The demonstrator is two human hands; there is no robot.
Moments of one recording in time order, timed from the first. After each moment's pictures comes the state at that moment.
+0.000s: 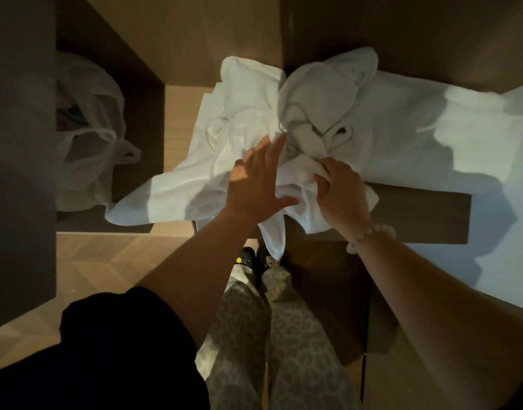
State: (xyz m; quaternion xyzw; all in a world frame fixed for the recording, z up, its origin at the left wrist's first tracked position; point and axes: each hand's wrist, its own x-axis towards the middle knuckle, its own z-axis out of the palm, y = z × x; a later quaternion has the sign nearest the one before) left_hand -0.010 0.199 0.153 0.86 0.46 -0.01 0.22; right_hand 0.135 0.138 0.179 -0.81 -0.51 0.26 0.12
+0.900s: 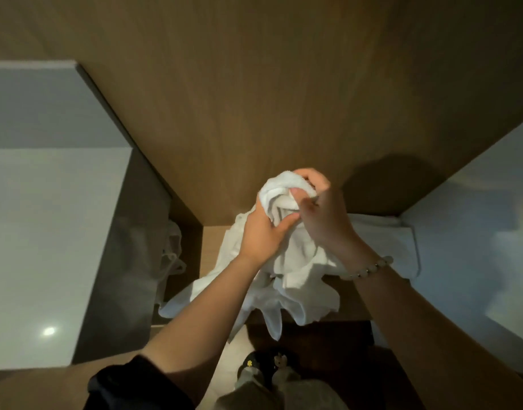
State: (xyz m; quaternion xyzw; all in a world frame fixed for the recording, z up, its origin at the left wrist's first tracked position) left_hand 0.012 0.214 0.428 0.69 0.48 0.27 0.46; right_hand 0.116 0.176 0.486 -0.67 -0.52 0.23 0.47
